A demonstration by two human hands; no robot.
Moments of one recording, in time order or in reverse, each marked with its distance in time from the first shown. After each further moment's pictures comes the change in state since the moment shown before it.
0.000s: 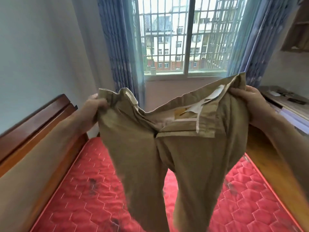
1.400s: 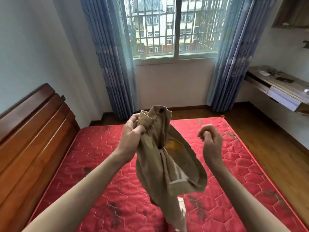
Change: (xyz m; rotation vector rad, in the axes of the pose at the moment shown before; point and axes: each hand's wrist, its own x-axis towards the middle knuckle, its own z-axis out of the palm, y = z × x) left_hand -0.041 -0.117 0.157 -0.203 0.073 -0.038; right_hand -0.112 0.176 0.054 -0.209 0.393 -0.090
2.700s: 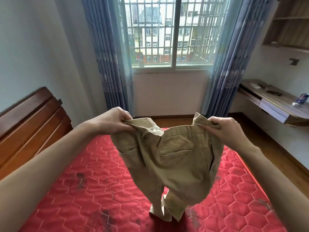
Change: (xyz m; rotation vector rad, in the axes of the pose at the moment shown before) left_hand 0.055 0.076 -0.074 1.008 -0.524 0.150; right_hand 0.071 -0.063 -0.075 -0.849 -0.334 -0.313
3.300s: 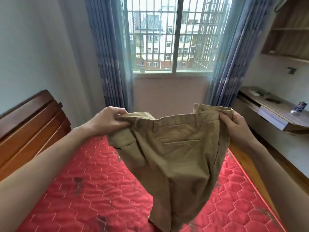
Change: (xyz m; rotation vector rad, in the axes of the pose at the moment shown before) left_hand -0.007 -0.015 -0.016 0.001 0.209 -0.043; right_hand 0.015 -0.009 -0.027 0.741 0.092 0.180
